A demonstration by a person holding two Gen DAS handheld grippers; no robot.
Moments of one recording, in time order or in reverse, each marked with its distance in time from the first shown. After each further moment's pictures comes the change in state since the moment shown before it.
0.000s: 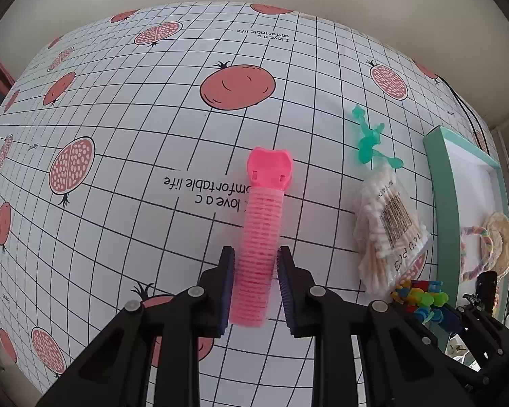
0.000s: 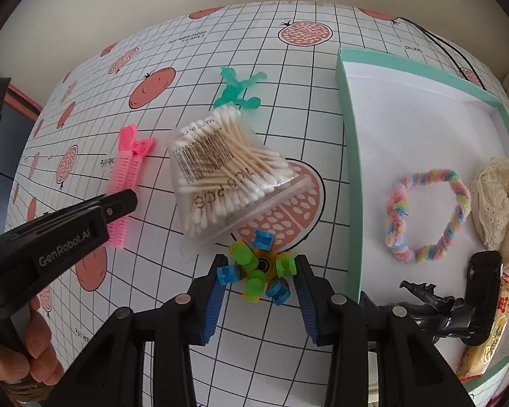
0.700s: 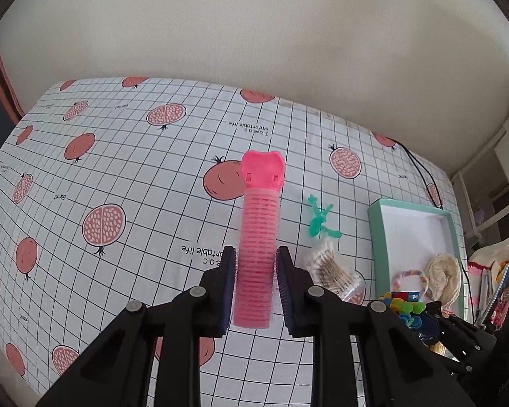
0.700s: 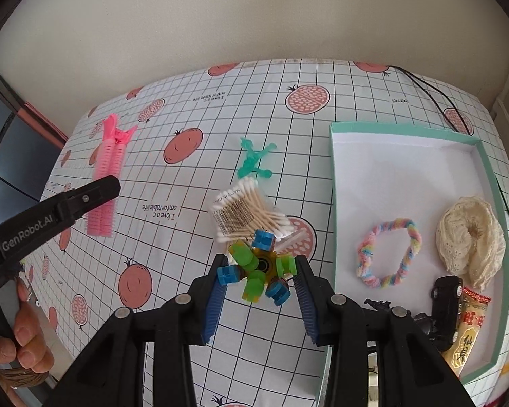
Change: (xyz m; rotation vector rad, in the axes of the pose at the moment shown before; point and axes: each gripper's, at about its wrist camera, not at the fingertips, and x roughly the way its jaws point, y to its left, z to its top) left arm -0.092 -0.002 0.025 -0.014 -0.238 -0.087; right arm -0.069 -0.003 0.015 0.006 -0.159 0.065
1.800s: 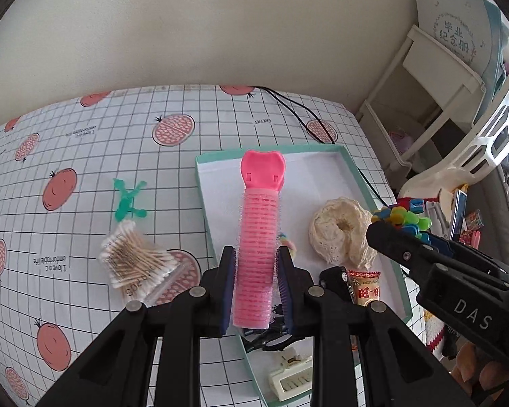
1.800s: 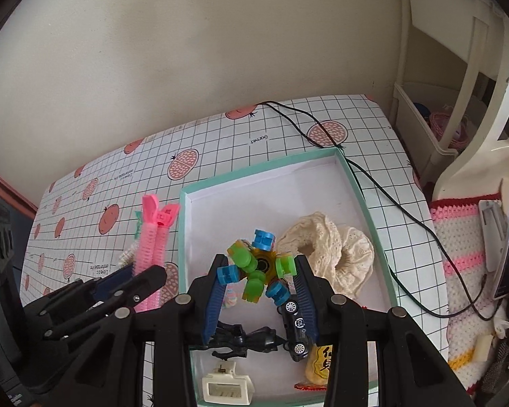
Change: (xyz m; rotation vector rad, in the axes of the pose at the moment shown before) left arm 0.033 -0.174 -0.054 0.271 0.098 -0.240; right arm -0.076 -0.144 -0.001 0.214 -0.147 -0.135
